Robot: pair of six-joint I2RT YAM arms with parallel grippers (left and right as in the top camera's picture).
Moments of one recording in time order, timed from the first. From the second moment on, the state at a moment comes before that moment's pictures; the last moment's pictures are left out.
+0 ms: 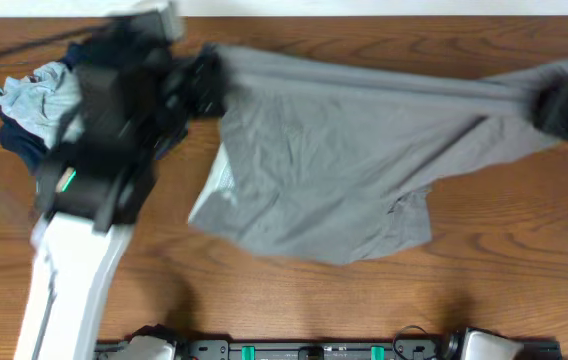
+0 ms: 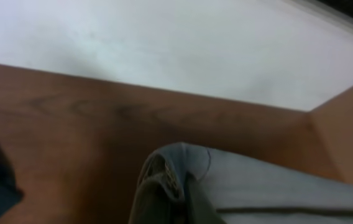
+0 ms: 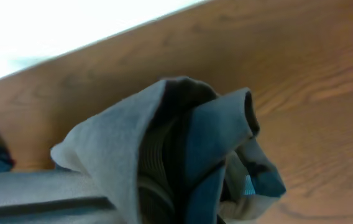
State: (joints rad) left arm -0.27 1.36 1.62 -0.73 0.12 -0.43; right arm -0.25 1.45 1.90 -1.31 -0.20 0.17
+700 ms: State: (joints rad) left arm -0.22 1.65 2.05 -0.72 0.29 -0.38; right arm -0.30 1.62 2.13 -1.15 -0.23 0.19
